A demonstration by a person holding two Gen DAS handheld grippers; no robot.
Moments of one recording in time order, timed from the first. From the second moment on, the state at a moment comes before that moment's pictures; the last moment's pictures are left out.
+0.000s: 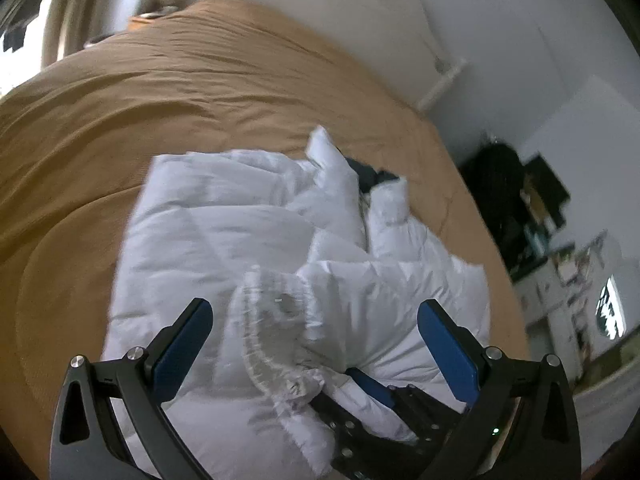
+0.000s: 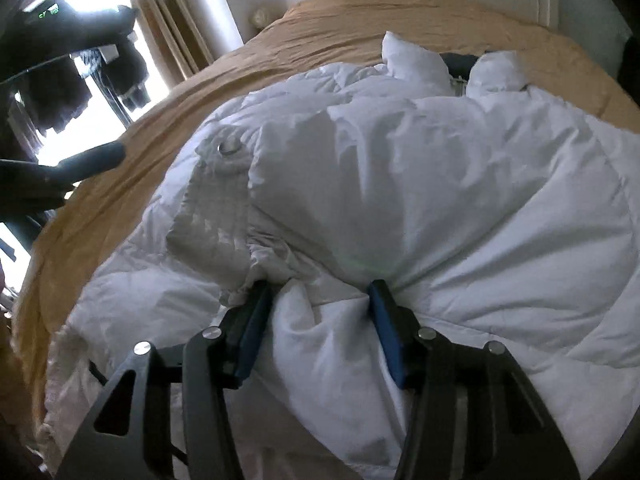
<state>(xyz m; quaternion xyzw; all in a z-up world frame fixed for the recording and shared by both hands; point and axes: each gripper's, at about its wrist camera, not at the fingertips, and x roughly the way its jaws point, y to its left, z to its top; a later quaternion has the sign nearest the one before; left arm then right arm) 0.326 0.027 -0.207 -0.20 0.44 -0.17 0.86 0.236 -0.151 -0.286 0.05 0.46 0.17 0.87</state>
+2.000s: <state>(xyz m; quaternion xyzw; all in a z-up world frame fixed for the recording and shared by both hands) 0.300 -0.053 -0.194 0.04 0.43 -0.09 0.90 0.181 -0.342 -0.293 0.08 0.49 -0.07 0.87</state>
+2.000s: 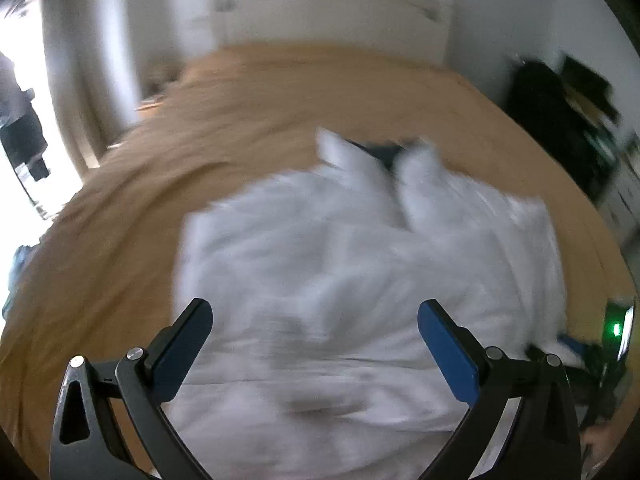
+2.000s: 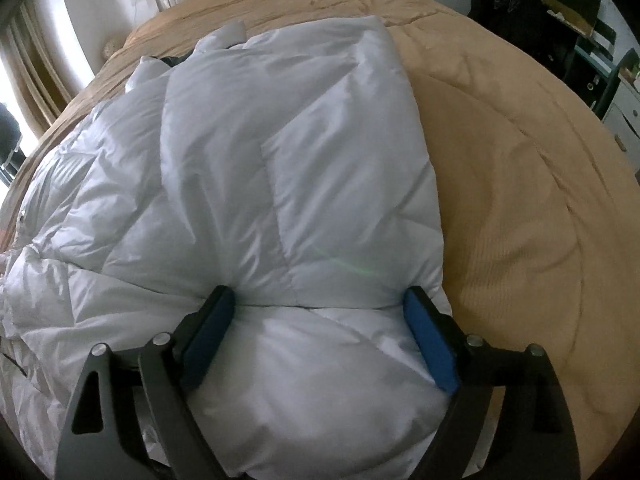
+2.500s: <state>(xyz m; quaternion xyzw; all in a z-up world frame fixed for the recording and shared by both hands) 0.293 0.012 -0.258 0.01 0.50 -0.05 0.86 0.184 -0.346 -0.281 0.05 0.51 -0.04 0.86</state>
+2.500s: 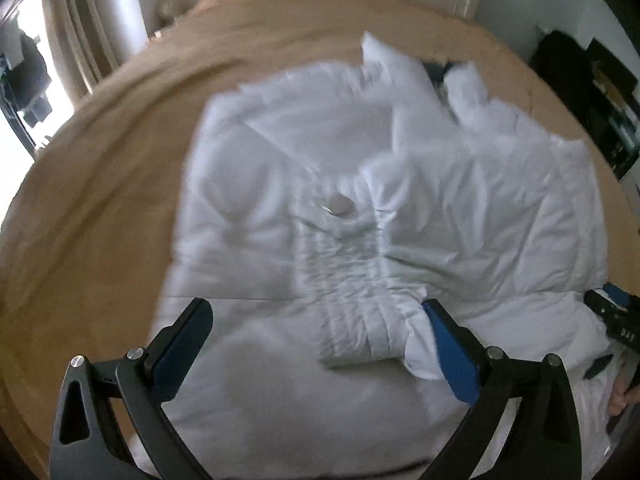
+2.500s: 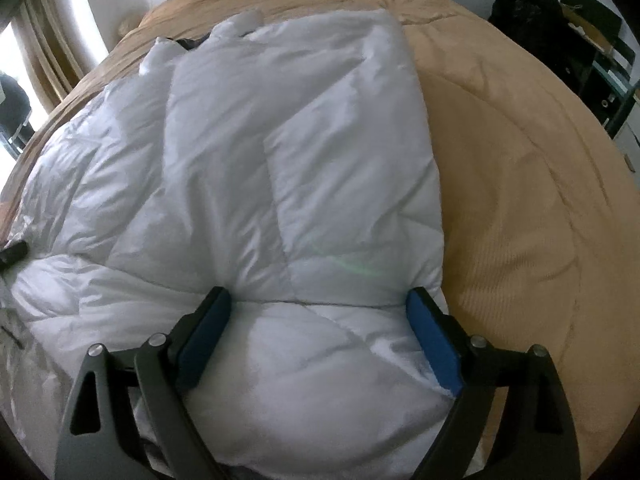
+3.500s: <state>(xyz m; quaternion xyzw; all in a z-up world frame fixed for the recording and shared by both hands) 0.179 0.125 -0.291 -0.04 0.56 -0.07 0.82 0.035 -0.433 -0.253 0.27 0.53 0.08 0.80</state>
